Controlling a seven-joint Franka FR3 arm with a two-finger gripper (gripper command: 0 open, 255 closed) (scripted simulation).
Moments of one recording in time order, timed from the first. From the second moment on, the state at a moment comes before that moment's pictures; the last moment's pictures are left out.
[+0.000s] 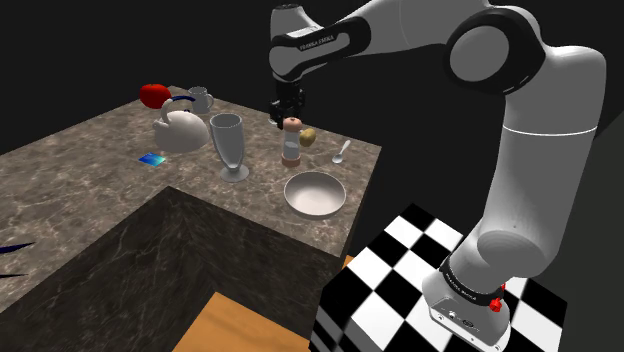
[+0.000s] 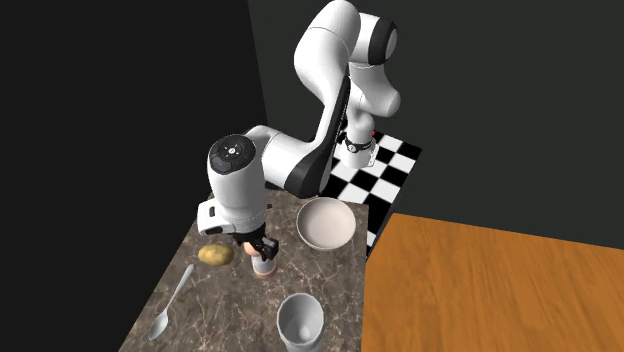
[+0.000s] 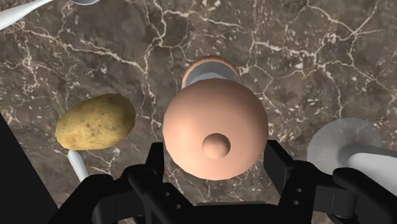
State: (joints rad) arm 0.00 0.38 0.08 -1.63 -0.12 2.05 0.03
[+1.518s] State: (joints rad) arm 0.00 0.35 0.09 -1.37 -0.11 1.76 0.01
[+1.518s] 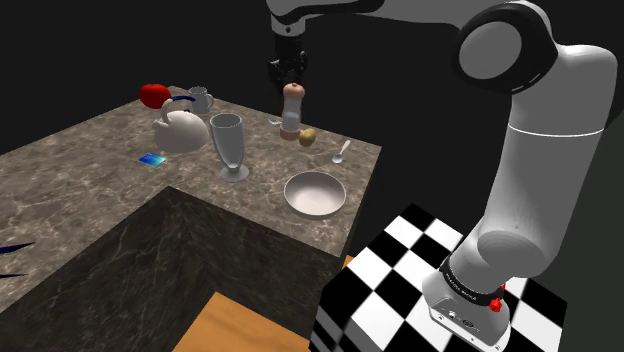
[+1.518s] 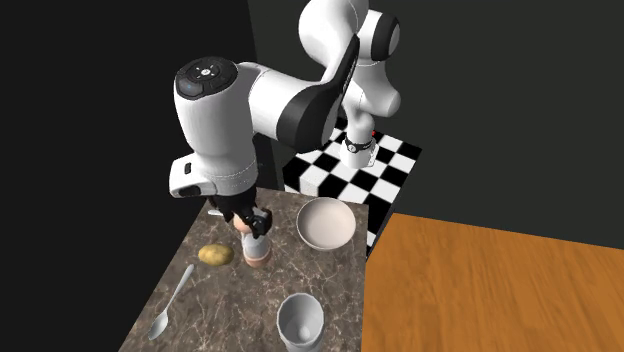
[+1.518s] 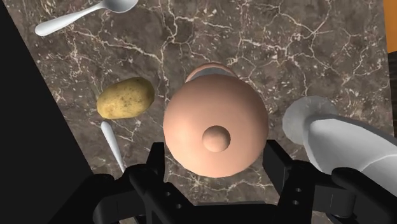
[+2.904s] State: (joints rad) arm 0.08 -0.28 0.17 -1.95 -0.04 1.70 0.15
